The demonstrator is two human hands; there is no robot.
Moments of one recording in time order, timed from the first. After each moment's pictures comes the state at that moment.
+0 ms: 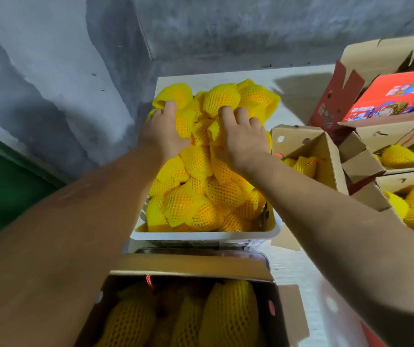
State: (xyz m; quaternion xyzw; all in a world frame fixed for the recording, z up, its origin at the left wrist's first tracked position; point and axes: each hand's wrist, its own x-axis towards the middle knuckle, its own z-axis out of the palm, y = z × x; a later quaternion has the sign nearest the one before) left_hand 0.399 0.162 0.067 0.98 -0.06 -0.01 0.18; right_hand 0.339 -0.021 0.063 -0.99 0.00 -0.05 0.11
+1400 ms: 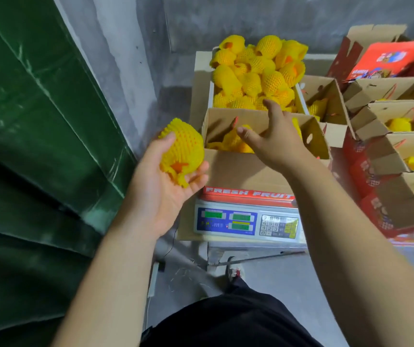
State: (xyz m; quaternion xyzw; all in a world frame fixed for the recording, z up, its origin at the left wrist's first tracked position) left_hand -0.090 0.386 0.121 0.46 0.13 -0.14 0.87; right_hand -0.029 0.163 0.111 -0.93 0.07 -0.05 0.35
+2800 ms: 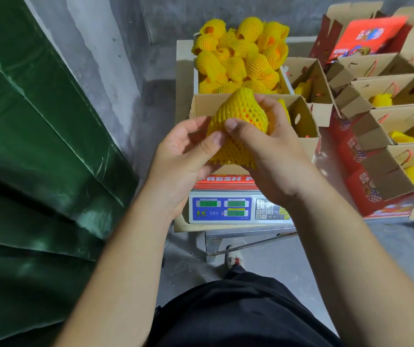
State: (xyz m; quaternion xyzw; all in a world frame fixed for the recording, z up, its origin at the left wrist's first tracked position) left_hand -0.078 0.365 0.095 0.59 -0.05 -0.15 0.79; right_hand -0.104 0.201 0.121 -0.59 0.06 -0.04 0.81
